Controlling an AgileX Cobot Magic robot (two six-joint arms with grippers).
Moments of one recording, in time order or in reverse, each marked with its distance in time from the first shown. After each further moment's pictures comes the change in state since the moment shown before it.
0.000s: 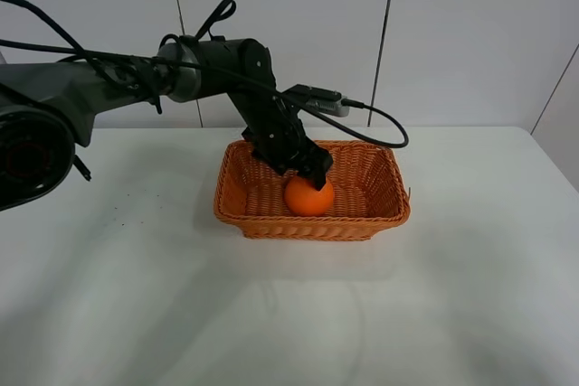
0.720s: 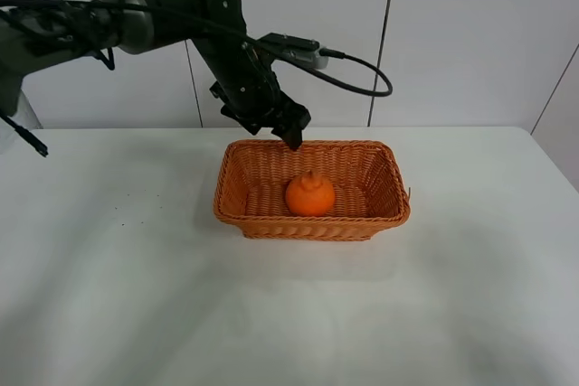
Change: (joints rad) left arm 0.054 -0.156 -0.001 0.128 0.094 -0.081; right arm 0.000 0.000 0.000 0.000 0.000 0.000
